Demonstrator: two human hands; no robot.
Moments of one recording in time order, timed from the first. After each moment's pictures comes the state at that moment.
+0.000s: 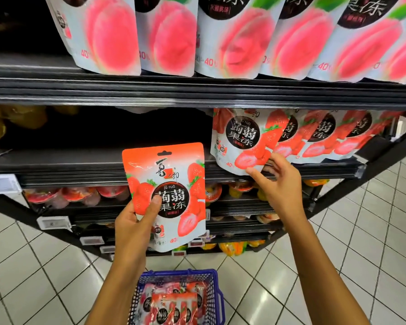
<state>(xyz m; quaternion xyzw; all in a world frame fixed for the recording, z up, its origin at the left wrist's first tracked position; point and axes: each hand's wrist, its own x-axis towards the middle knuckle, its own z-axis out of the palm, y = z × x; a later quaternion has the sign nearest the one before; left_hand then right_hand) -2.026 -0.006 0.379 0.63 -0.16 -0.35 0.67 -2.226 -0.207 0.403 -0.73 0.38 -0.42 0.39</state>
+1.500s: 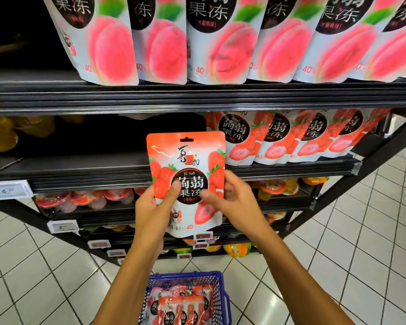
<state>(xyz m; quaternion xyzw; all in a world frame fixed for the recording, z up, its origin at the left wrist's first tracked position) -2.045 -0.033 0.414 0.60 -0.22 -0.36 0.68 -2.187 -0.138 0.414 -0.66 0.27 -0.30 0.63</state>
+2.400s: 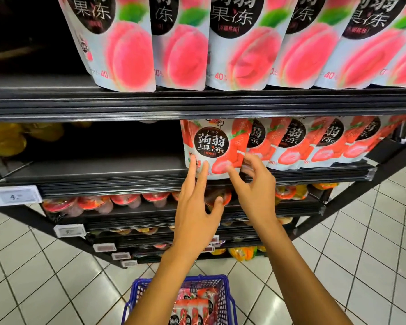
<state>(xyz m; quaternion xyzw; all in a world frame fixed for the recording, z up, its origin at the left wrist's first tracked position) -2.063 -0.064 0.402 0.73 -0.51 -0.14 0.44 -2.159 -0.168 0.411 -0.71 0.40 -0.44 0.38</state>
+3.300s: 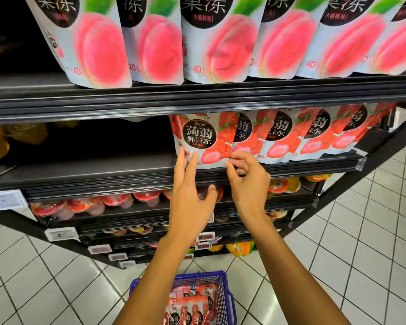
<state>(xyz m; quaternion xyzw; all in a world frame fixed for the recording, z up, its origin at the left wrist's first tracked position) -2.065 -0.087 0.400 0.72 -0.50 -0.12 0.47 -2.160 -0.173 0.403 -0.66 0.52 -0.45 0.32</state>
